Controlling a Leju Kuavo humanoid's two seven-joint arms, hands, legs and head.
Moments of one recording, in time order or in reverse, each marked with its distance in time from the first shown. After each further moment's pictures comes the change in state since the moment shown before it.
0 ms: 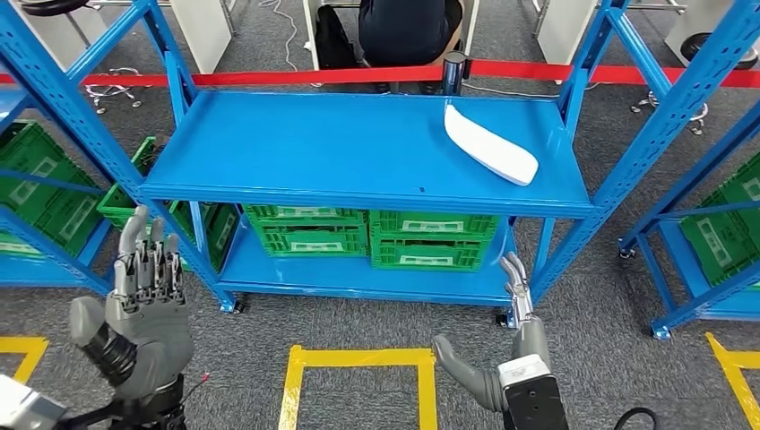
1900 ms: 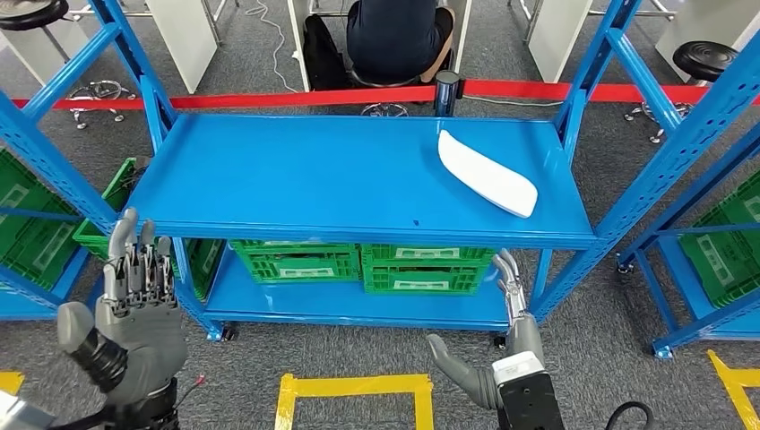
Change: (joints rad) left arm 0.001 -0.001 -0.001 -0.006 0.000 0.000 0.000; right arm 0.001 -0.003 0.006 -0.006 -0.002 0.000 0.004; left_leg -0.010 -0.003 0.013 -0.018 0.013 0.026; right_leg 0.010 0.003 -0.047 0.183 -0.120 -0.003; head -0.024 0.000
